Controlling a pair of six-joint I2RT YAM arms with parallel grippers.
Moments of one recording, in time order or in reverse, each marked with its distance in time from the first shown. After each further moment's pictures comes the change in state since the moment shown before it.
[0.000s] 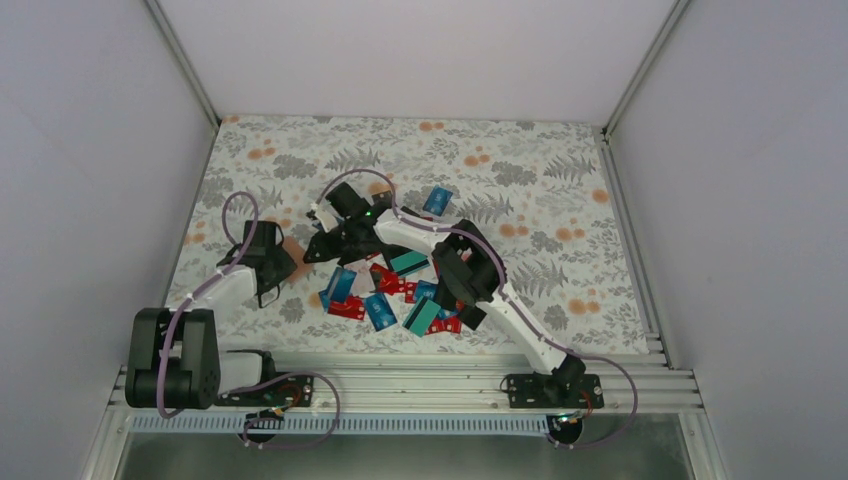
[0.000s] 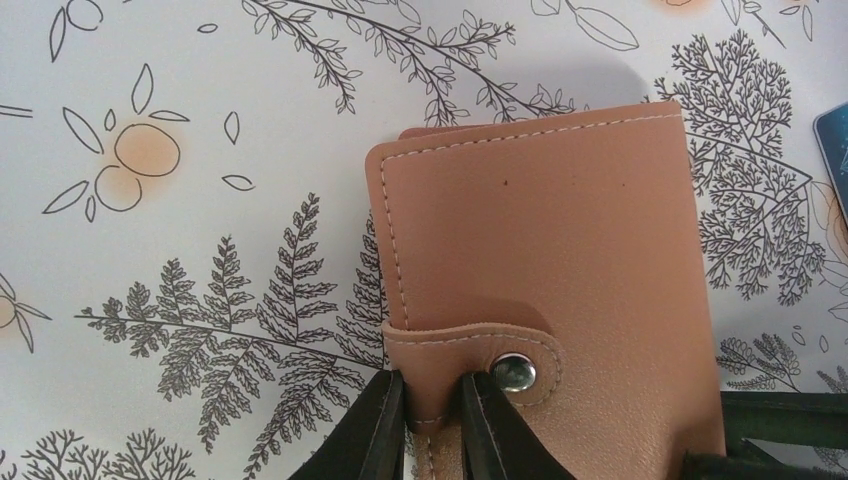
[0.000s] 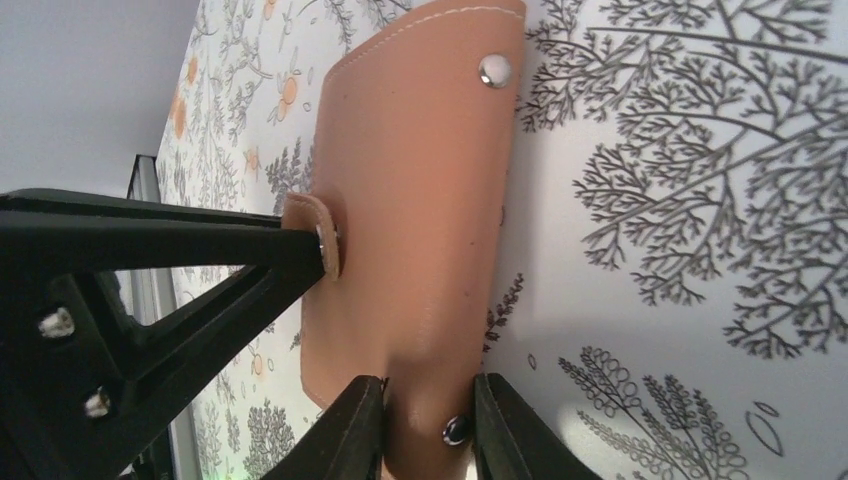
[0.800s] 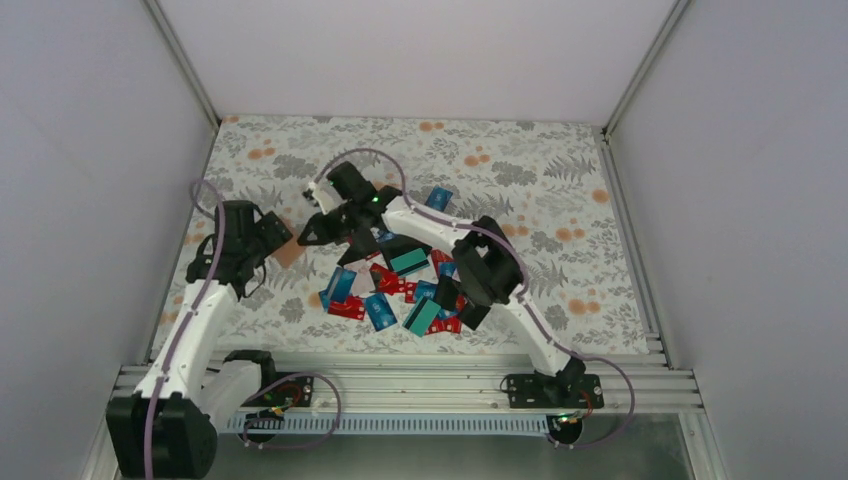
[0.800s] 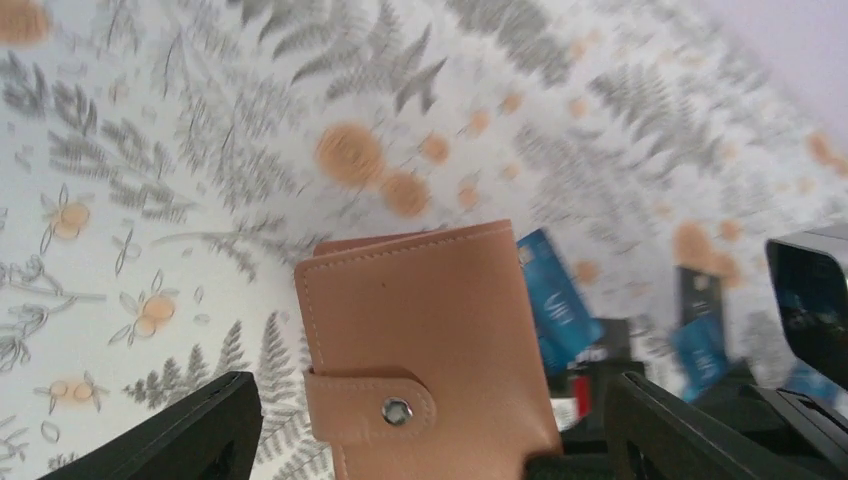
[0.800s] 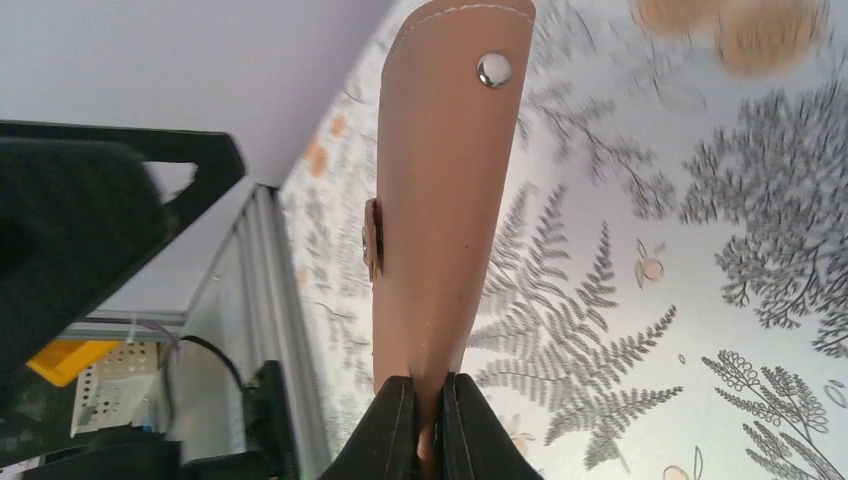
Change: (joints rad) left arm 0.002 -0.302 0.174 -0.211 0.008 0.033; right arm -0.008 -0.142 -0.042 0.003 -0.020 0.023
